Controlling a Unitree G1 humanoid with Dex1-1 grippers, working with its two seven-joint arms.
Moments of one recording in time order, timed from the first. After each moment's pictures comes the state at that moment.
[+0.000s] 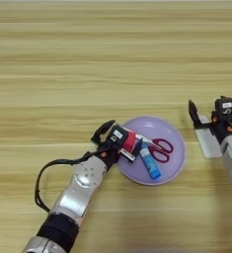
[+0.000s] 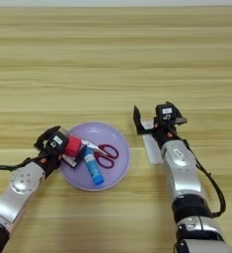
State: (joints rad) left arm -0.13 0.06 -0.28 0.41 0.16 -0.10 -0.20; right arm -0.31 -0.19 -0.11 0.60 0.10 -0.27 0.20
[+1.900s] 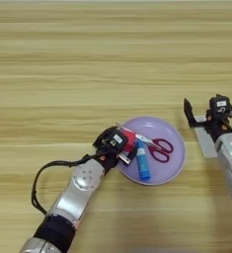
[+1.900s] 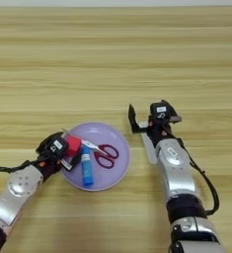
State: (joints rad) left arm -0.12 0.09 -0.30 0.43 0.18 -0.11 -0.23; right arm -0.30 -0.15 -0.10 0.55 0.07 -0.24 0.17
